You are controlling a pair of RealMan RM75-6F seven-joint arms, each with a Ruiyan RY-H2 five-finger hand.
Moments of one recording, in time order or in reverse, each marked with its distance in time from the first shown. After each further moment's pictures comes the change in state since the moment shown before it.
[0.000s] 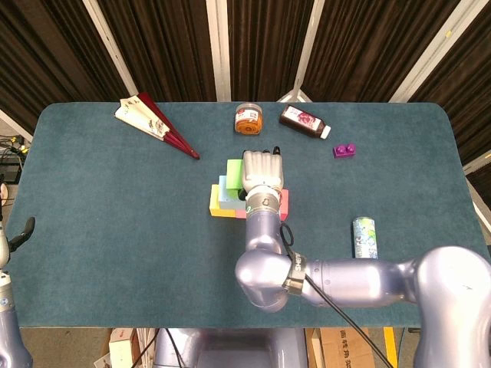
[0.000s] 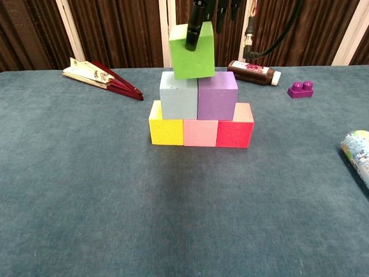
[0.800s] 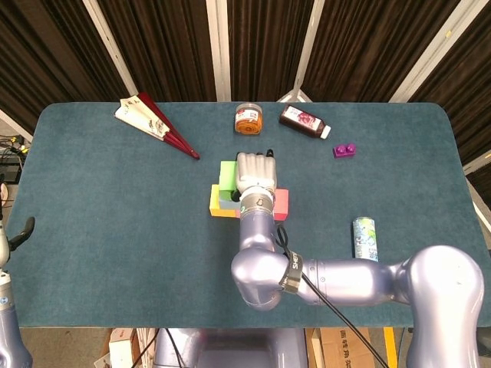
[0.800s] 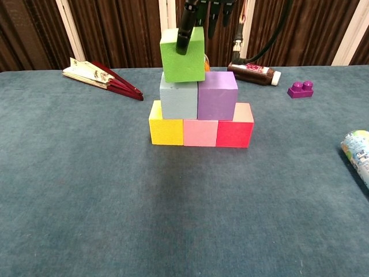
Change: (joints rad) left arm -0.002 0.000 -0.003 -0.001 -0.009 -0.011 0.009; right arm -0.048 -0.049 0.075 0.024 -0.039 -0.010 -0.049
